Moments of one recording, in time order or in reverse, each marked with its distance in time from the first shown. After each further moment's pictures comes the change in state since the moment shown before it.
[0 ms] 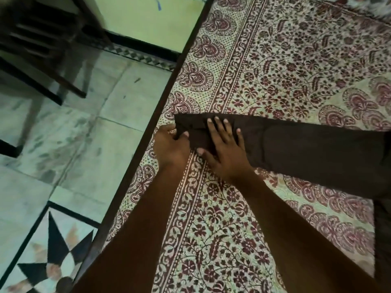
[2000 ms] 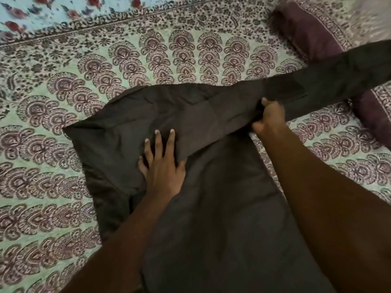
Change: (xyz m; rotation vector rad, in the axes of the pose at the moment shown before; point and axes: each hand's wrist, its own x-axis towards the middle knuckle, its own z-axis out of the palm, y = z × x) left_hand -0.482 0.025 0.585 0.954 -0.654 0.981; right_hand -0.456 0.687 -0.373 1.579 1.513 1.194
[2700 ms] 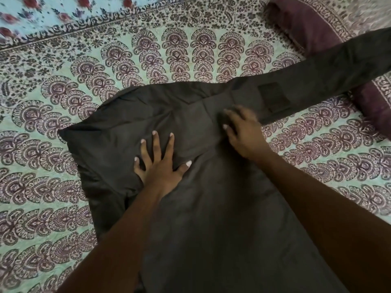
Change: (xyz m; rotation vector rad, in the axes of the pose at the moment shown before) left_hand 0.013 -0.001 0.008 0.141 -0.238 -0.051; right_hand -0.033 0.045 -0.050 -1.548 -0.434 -1.005
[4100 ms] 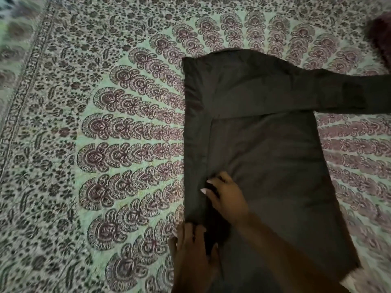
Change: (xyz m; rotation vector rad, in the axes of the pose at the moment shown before) left_hand -0.404 -0.074 0.157 -0.198 0.240 -0.194; right_hand -0.322 -0.174 0.057 0.137 -0.488 -0.317
